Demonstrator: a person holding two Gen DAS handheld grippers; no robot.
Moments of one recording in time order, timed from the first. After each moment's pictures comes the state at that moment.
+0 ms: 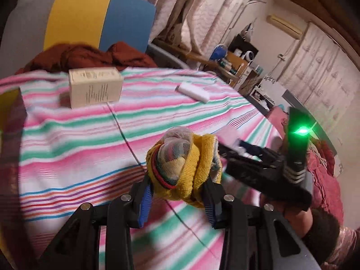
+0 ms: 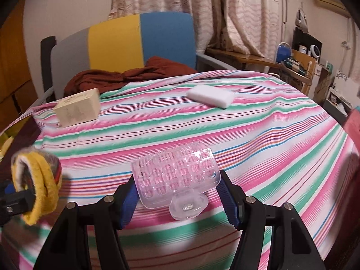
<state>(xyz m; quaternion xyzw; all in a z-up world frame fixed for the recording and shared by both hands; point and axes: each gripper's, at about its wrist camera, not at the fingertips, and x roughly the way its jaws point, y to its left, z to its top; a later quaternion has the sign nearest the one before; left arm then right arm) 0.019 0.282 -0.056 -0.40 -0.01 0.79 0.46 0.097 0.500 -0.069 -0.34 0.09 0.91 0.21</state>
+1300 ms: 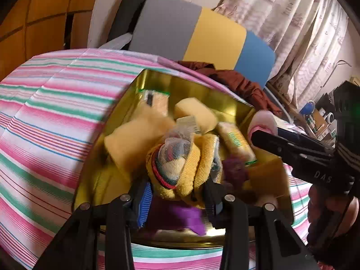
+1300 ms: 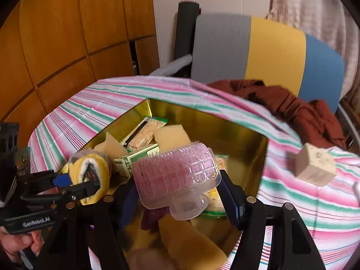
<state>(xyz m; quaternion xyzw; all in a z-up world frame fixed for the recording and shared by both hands) -0.040 -0.041 -0.067 -0.42 -0.11 0.88 0.16 -0.059 0.164 -0.011 -0.39 -0.03 0.91 -0.14</state>
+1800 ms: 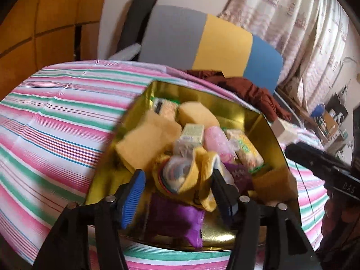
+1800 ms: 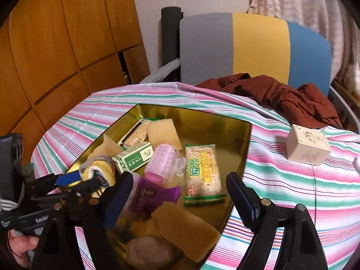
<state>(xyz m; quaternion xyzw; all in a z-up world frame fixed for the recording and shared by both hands) -0.025 -0.038 -0.054 -0.39 -0.10 0.91 0.12 -0.023 0.196 -0.005 -0.36 0.03 0.92 -0.11</state>
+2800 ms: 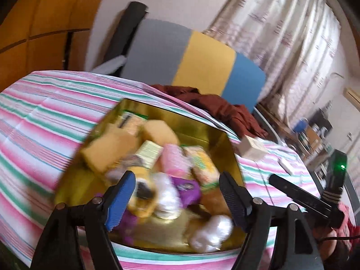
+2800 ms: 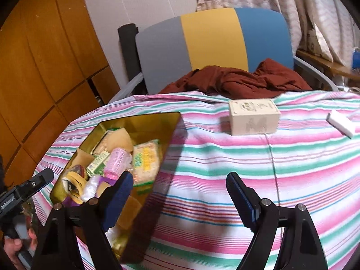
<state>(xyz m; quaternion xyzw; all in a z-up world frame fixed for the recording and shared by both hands) -0.006 0.006 -0.013 -0.35 -0.14 0.91 0.17 0.013 0.296 -0.013 -0.35 0.12 0.93 -0.03</state>
